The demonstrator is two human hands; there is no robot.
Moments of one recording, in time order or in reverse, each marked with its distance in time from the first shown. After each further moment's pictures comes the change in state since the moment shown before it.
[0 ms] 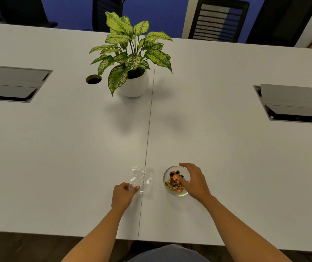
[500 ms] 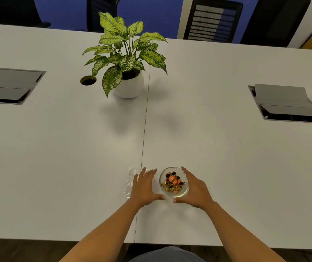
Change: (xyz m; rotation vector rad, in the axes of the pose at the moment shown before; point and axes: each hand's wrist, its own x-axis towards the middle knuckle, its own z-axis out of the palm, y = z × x) left_hand -0.002 0.047 0.057 0.648 -0.260 0.557; right_hand -0.013 0.024 -0.005 -0.184 -0.198 0.048
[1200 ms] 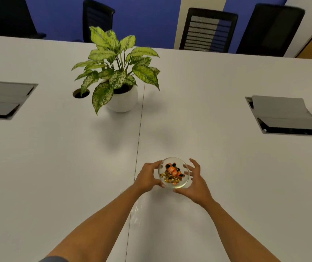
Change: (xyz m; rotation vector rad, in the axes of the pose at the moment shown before) left_hand 0.103 0.058 -0.067 -0.405 -0.024 0.091; right_hand 0.072 0.002 -0.059 0.441 0.189 -0.053
